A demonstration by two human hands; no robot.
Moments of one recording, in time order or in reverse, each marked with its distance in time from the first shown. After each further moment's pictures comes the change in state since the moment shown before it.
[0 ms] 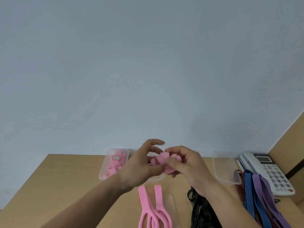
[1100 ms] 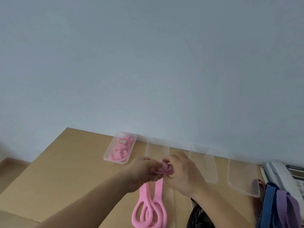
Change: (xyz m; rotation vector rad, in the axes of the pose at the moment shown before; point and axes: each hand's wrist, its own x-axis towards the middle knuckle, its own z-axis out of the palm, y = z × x) left_hand 0.036 -0.080 0.027 -0.380 0.284 -0.541; right_hand 0.049 0.094 -0.032 -0.929 -0.229 -0.455
